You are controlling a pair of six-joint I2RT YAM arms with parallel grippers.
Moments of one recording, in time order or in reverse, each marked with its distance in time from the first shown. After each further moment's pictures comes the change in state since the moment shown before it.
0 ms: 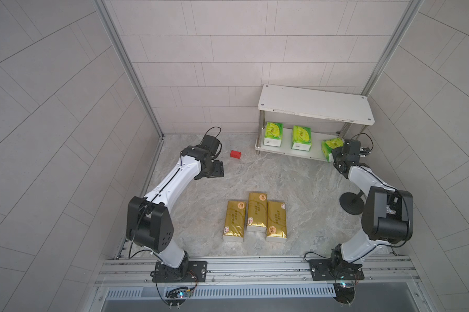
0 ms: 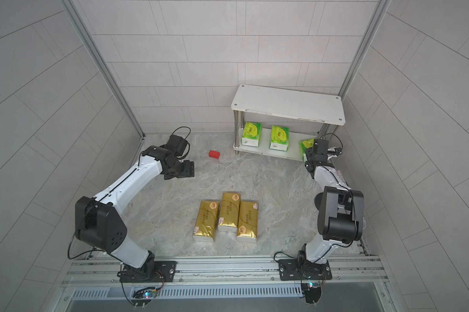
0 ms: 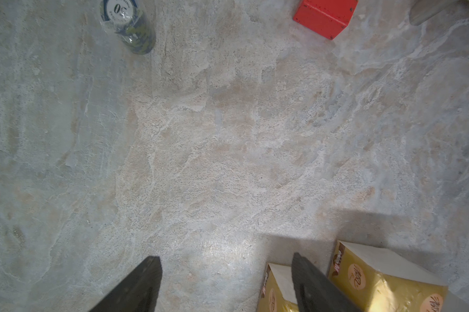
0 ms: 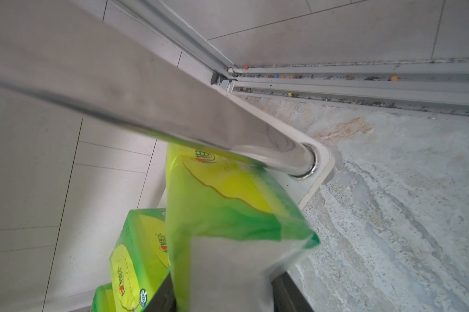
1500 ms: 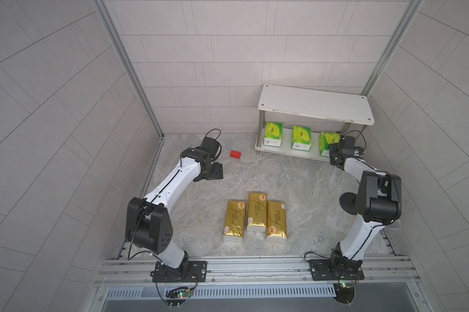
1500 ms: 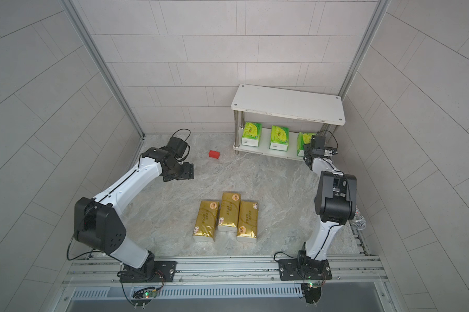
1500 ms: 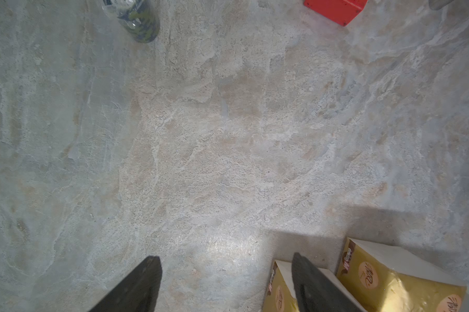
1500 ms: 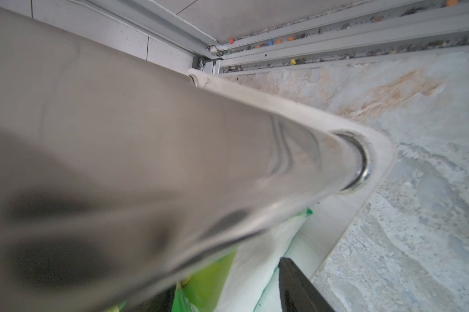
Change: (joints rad) left arm 0.000 -0.013 -0.032 0.000 -0.011 0.001; right arm -0.012 0.212 0.181 -0.046 -0.063 0.141
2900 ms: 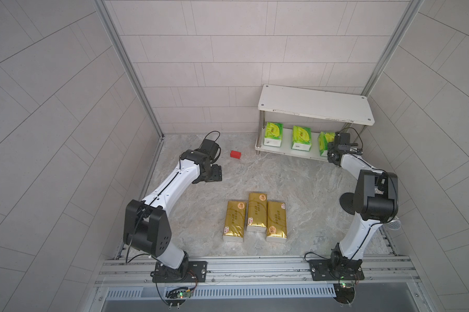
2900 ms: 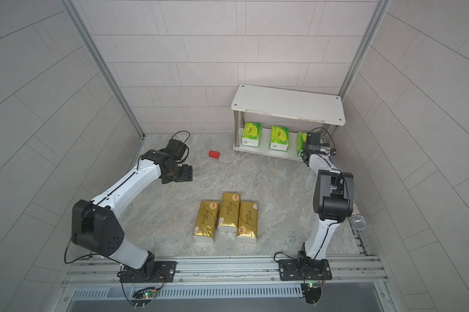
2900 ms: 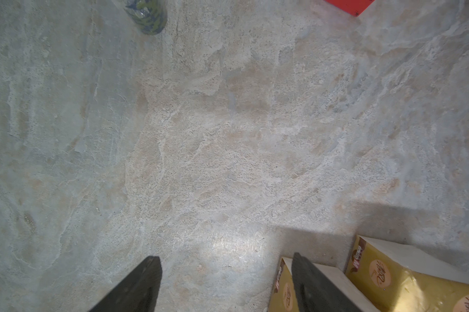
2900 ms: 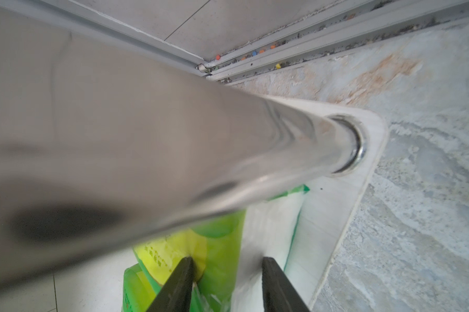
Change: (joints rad) left arm 0.000 -0.029 -0.039 0.003 -0.018 0.000; right arm 0.047 0.030 0.079 -0.085 0.129 0.166
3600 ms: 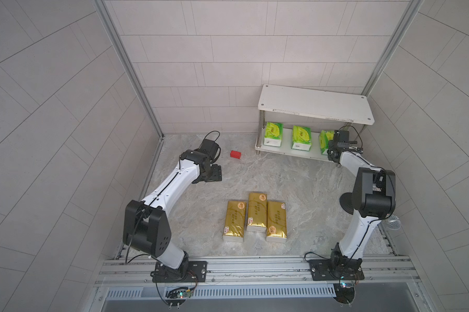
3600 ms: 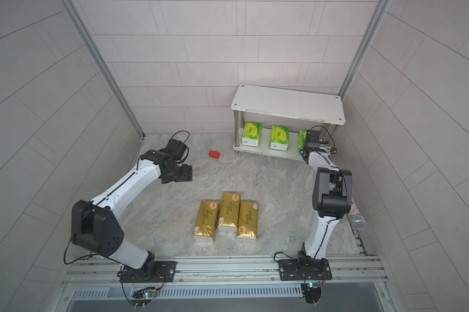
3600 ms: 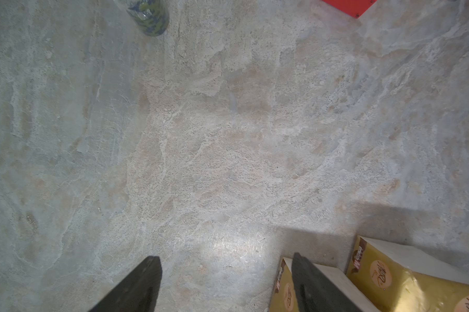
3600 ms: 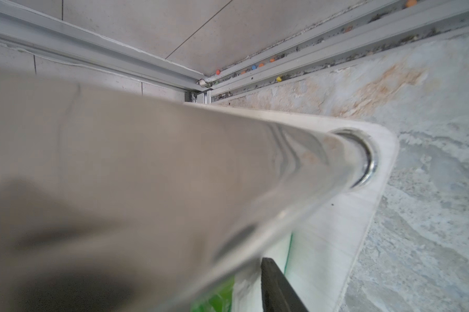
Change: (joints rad) left arm 0.000 -0.001 0.000 0.000 -0.003 0.000; right arm 0.008 0.045 0.066 -0.029 0.045 0.032
